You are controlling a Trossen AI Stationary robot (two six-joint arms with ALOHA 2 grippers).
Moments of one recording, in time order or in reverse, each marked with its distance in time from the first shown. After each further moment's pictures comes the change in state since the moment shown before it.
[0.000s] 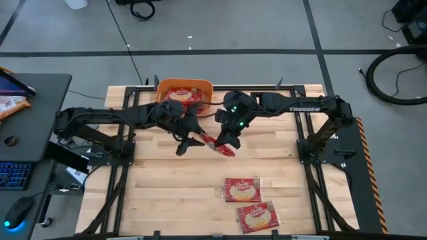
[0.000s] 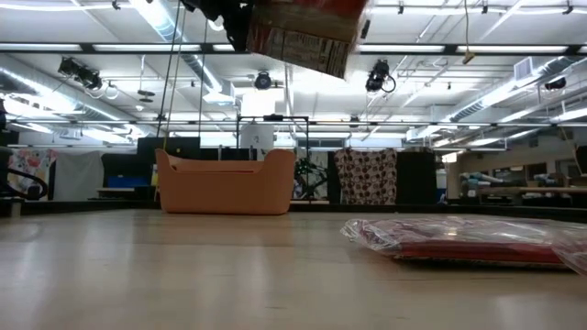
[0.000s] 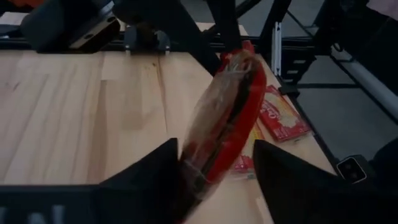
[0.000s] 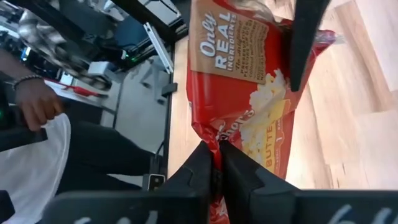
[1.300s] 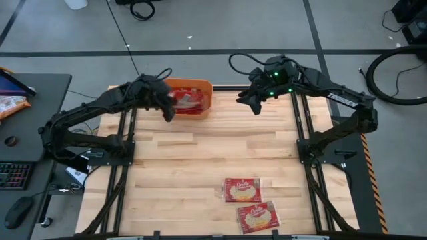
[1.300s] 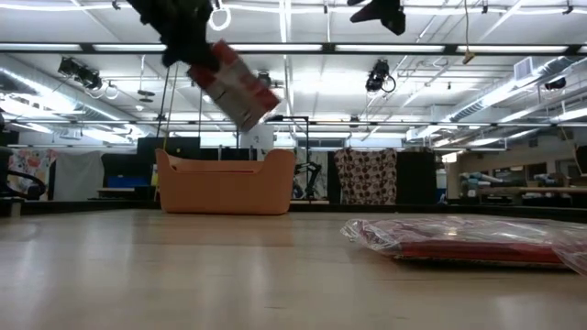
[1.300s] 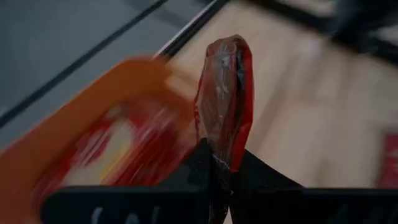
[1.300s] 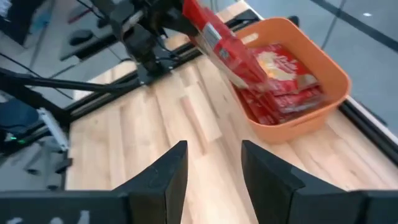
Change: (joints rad) left arm 0.363 -0.228 0.010 -0.391 -0.355 -0.135; right arm -0.250 -0.310 0.001 -0.172 0.340 -0.138
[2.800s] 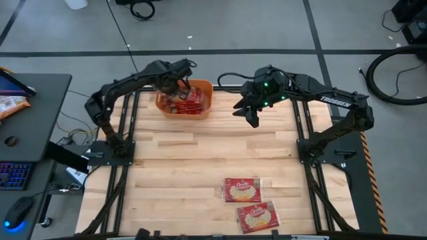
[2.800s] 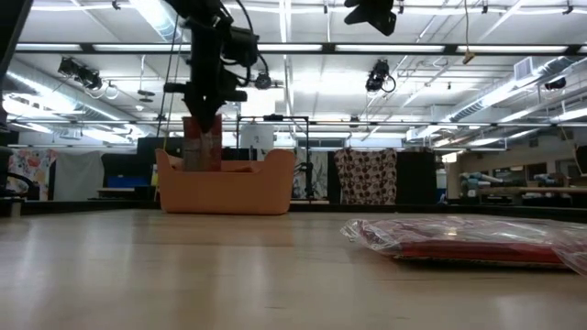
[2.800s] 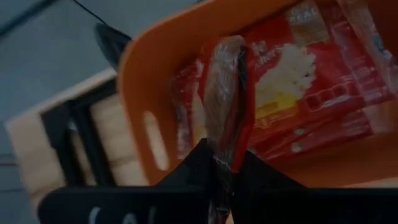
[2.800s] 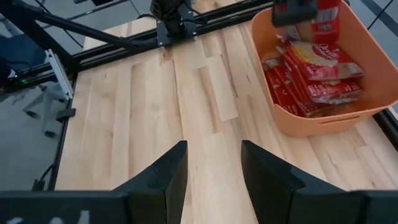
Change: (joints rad) left arm 0.183 0.643 0.494 -0.584 -0.337 -0.370; right arm 0.100 0.054 -0.001 -0.040 -0.004 -0.145
